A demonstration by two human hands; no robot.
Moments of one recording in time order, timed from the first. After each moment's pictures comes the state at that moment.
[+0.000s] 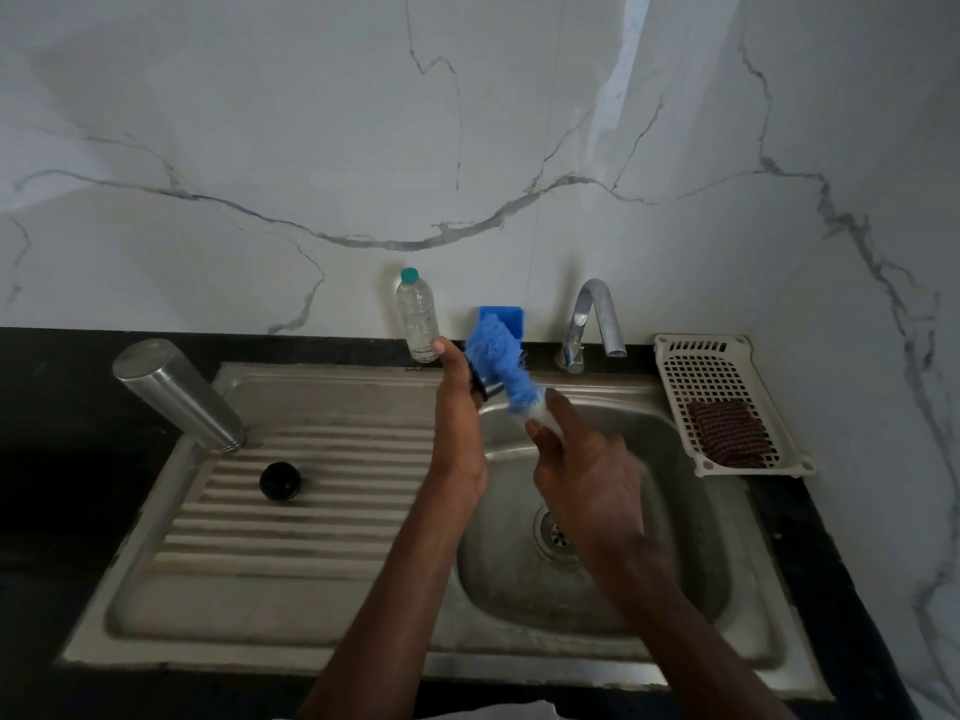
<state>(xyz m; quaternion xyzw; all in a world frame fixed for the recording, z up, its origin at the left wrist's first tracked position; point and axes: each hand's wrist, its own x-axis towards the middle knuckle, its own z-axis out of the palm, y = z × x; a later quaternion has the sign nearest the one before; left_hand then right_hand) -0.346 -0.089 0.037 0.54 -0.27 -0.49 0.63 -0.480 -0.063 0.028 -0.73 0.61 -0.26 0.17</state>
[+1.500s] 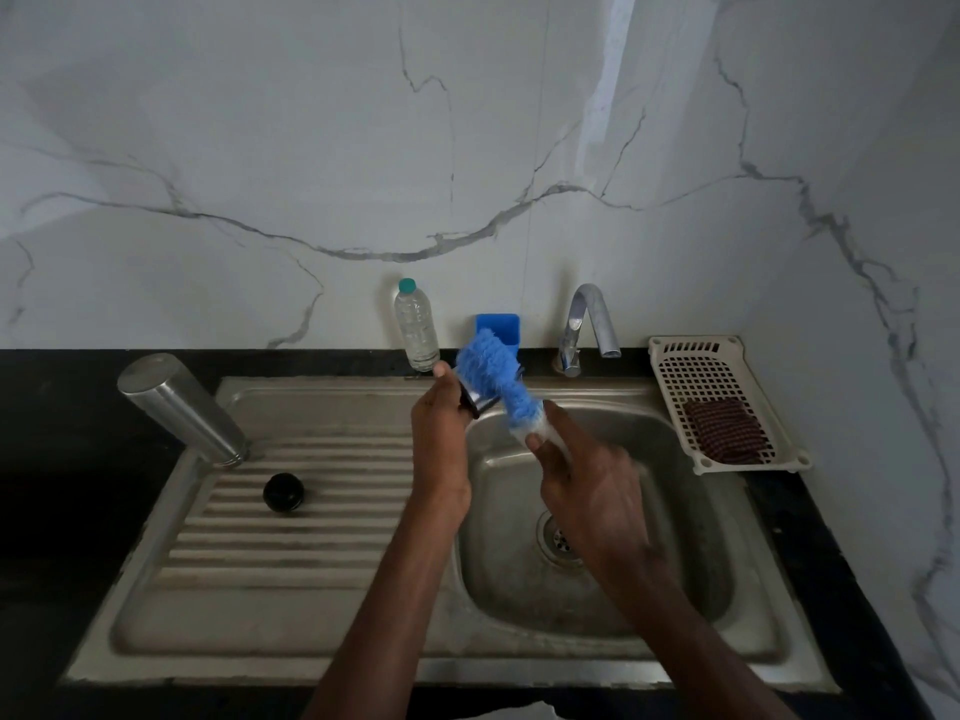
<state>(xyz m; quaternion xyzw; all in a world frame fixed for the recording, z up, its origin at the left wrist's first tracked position) -0.336 -0.075 0.030 0.56 -0.24 -0.47 0.64 -0.486 -0.054 0.024 -0.74 0.56 -0.33 0.16</state>
